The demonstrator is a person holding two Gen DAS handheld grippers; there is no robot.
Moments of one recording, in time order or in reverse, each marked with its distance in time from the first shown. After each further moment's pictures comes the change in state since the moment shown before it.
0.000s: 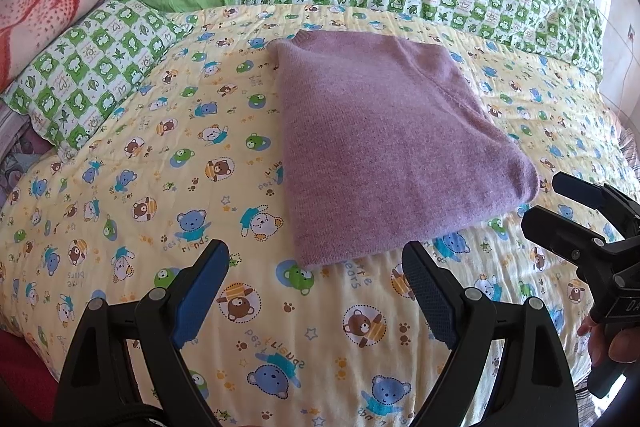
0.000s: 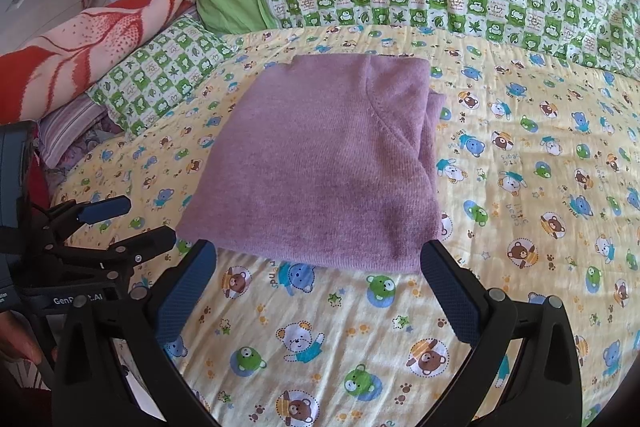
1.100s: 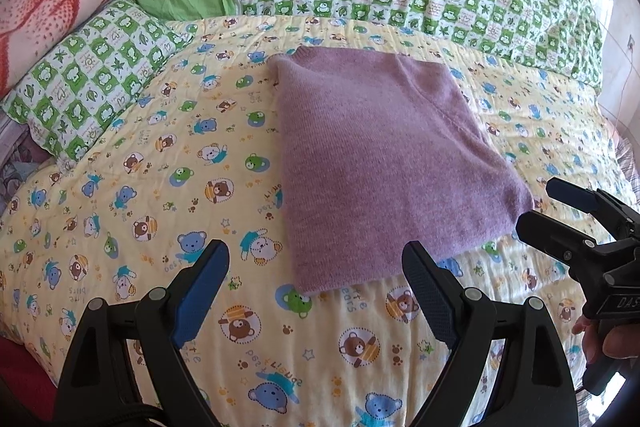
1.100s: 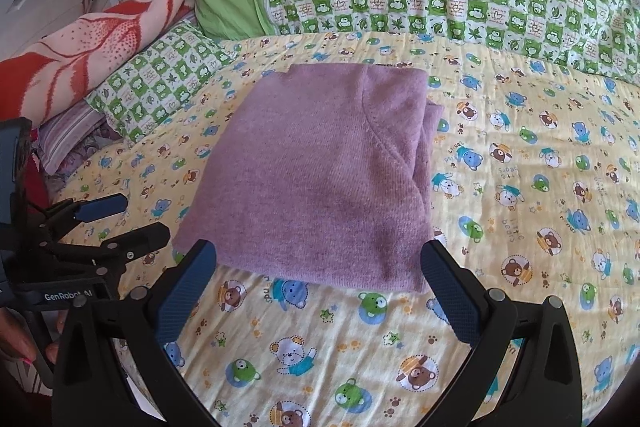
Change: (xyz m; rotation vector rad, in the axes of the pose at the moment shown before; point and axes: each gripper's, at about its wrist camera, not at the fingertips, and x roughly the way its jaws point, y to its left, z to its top) left arm -0.004 0.000 0.018 -0.028 -0.023 -0.007; right arm 0.002 -0.007 0.016 -0.005 -0.006 0.006
